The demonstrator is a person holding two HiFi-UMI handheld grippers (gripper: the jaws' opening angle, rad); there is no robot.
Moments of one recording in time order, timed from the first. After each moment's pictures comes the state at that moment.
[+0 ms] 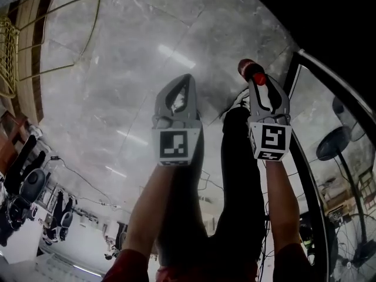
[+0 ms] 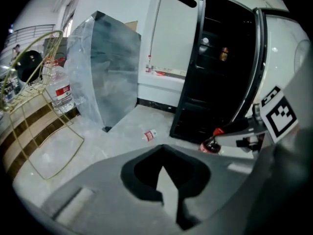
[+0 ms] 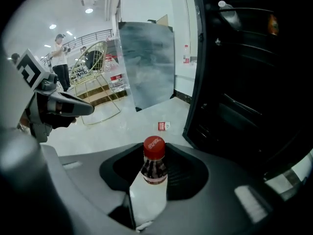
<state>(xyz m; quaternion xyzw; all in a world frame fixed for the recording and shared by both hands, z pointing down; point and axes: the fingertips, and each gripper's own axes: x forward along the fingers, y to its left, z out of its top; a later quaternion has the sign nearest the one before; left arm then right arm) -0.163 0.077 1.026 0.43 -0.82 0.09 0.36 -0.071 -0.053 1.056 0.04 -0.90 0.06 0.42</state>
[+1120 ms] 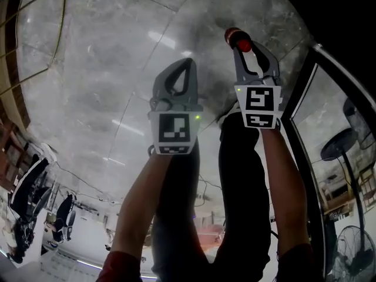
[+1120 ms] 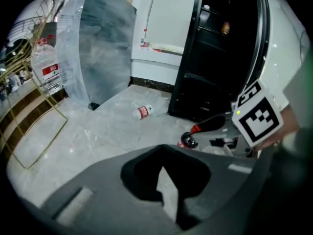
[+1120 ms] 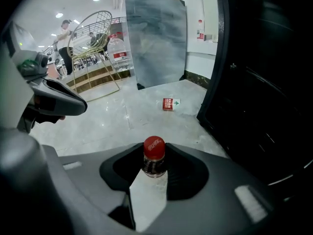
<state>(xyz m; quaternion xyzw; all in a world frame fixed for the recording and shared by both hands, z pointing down) -0.141 0.058 1.217 0.46 -0.78 0.12 0.41 -0.101 -0.049 1.268 0.00 -0.89 0.03 0.46</state>
